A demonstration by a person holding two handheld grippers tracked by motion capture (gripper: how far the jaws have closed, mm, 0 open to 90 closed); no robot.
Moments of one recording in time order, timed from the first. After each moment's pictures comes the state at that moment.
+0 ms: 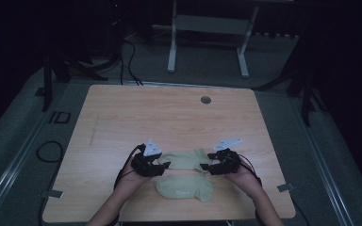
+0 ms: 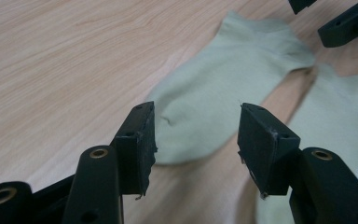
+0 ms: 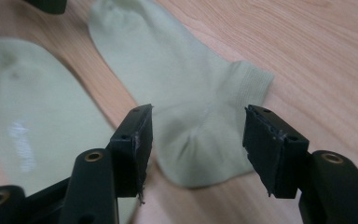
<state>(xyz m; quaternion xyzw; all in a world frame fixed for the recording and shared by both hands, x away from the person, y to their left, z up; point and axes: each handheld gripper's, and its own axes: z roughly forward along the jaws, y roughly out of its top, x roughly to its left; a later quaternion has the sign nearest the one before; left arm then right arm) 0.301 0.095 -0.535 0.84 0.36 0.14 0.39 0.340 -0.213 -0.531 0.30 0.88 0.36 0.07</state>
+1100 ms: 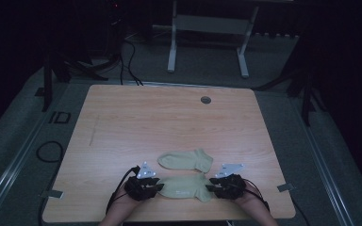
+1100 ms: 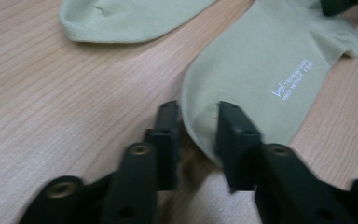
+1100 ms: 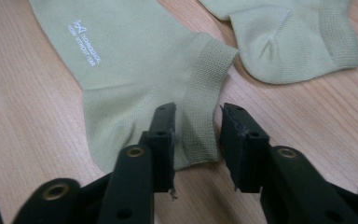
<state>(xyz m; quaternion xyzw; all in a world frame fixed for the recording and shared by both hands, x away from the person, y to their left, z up) 0.249 0.101 -0.566 0.85 0.37 0.08 0.37 0.273 -0.221 -0.554 0.27 0.91 0.32 0.09</state>
